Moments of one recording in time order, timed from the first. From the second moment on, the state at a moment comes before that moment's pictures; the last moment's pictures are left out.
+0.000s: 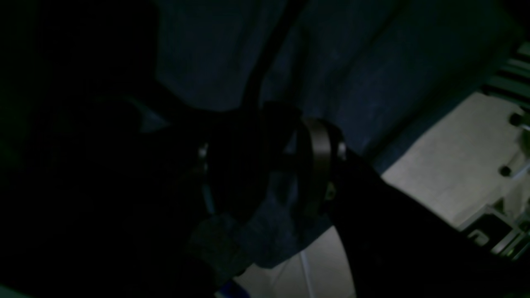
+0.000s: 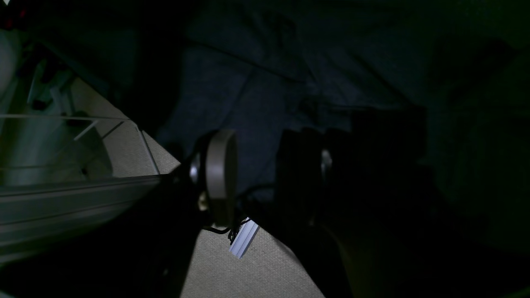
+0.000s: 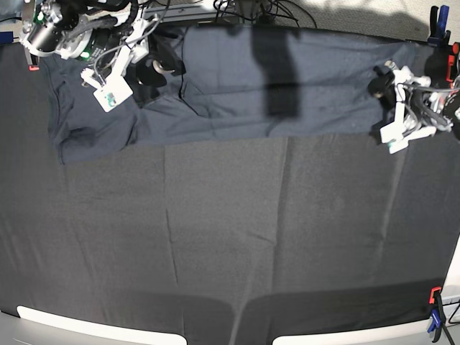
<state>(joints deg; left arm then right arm) 4.7 -45.1 12.2 92.7 -54.0 -35.3 70.2 -34.3 15.9 18.0 123.4 44.0 40.2 -64.2</state>
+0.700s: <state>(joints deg) 4.8 -45.1 12.2 92.3 -59.4 -33.8 69.1 -34.3 15.9 18.0 123.4 44.0 40.2 -64.3</state>
